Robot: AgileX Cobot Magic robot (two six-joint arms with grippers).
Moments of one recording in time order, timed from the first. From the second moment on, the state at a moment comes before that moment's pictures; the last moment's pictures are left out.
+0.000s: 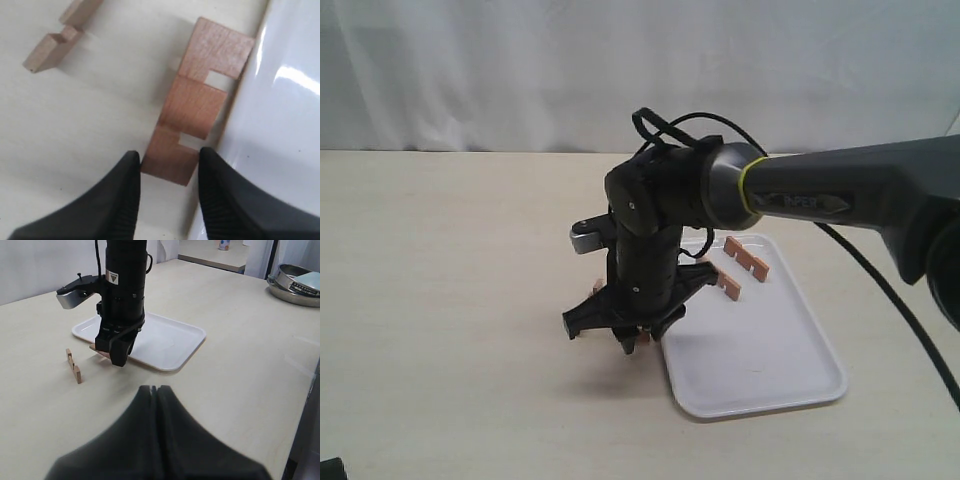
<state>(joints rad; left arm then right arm) -0.79 0.00 0.00 0.05 0.31 -0.08 0.64 2.17 -1.57 -0.07 0.98 0.32</state>
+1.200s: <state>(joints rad) -0.79 0.00 0.00 0.05 0.31 -0.08 0.45 2.01 -1.23 -0.16 1.02 0.21</state>
